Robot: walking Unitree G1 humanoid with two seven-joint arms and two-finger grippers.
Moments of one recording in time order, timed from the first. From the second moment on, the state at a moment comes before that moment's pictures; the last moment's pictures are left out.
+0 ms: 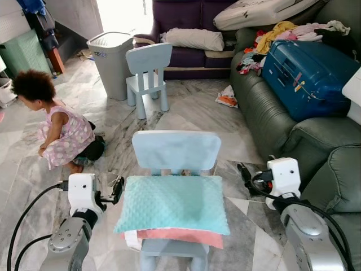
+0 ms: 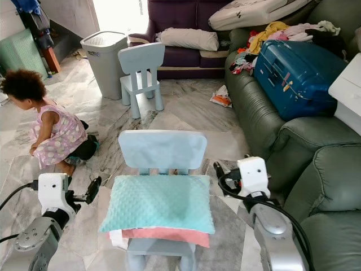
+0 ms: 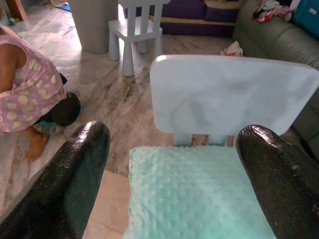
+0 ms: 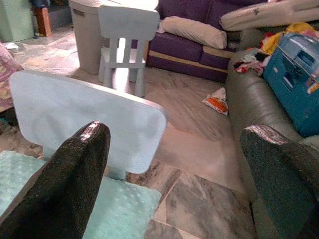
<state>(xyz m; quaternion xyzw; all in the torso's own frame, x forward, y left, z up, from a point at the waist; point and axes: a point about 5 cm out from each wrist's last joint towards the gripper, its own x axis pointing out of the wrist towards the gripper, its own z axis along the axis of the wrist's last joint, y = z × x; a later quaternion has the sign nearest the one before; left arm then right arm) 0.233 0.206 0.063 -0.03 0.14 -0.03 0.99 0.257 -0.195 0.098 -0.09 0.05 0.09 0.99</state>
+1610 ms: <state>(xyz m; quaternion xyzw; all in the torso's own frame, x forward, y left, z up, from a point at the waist) 0.192 0.221 0.031 -0.01 0.19 -0.03 0.98 0.217 -0.200 0.080 -0.06 0.12 0.10 0.99</state>
